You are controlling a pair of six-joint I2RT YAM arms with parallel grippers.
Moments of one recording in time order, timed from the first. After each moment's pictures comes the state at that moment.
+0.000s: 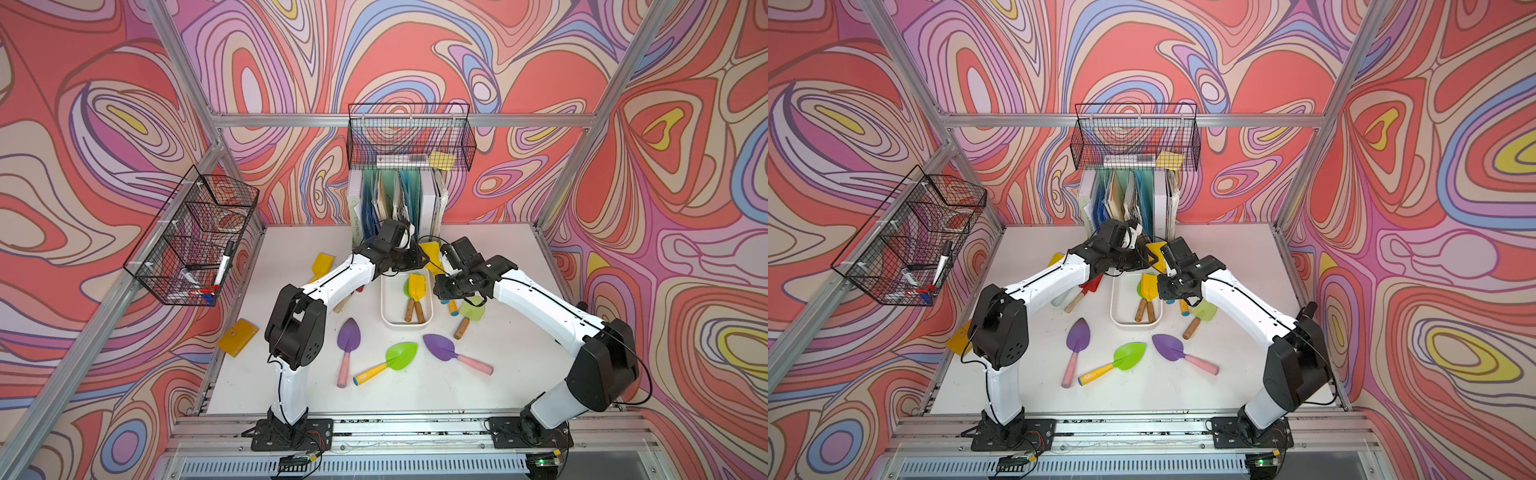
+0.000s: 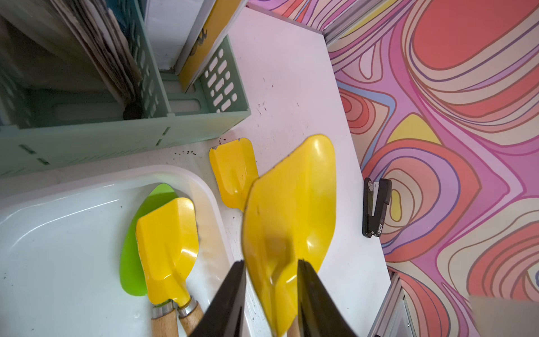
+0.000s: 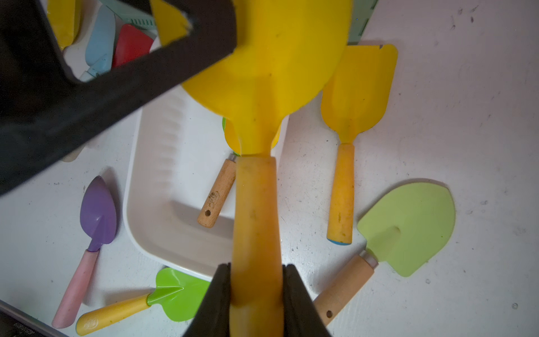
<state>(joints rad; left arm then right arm) -0.56 1.98 1.63 -0.33 0.38 -0.62 0.53 1.58 1.36 -0.82 -0.03 0.36</state>
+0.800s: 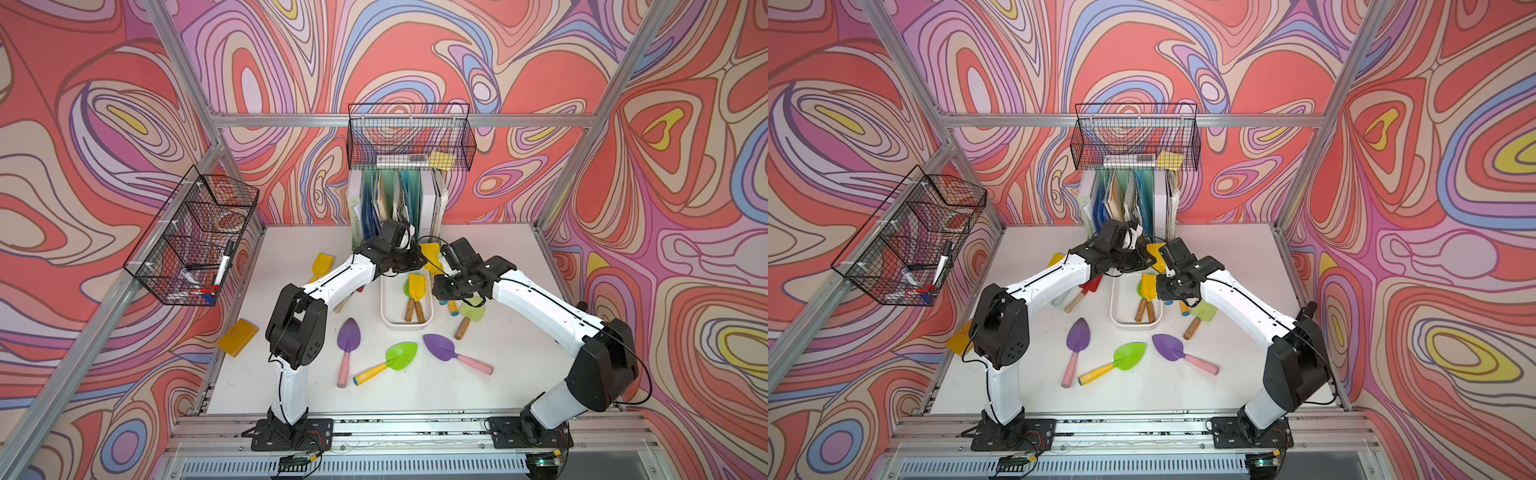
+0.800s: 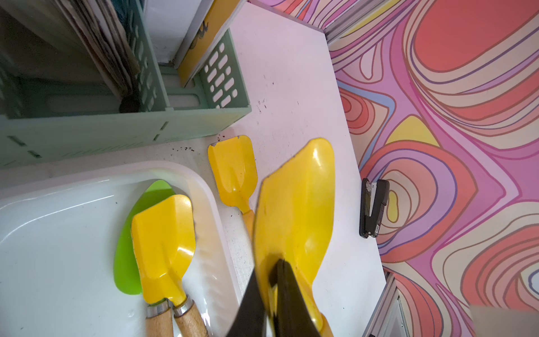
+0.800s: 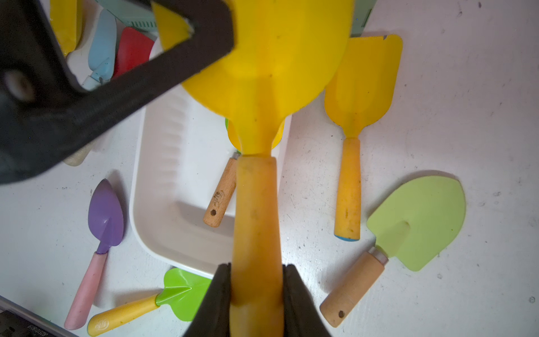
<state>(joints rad) -0.56 1.98 1.64 -0.33 0.38 -0.64 0.54 1.58 1.36 -0.82 -0.03 0.41</state>
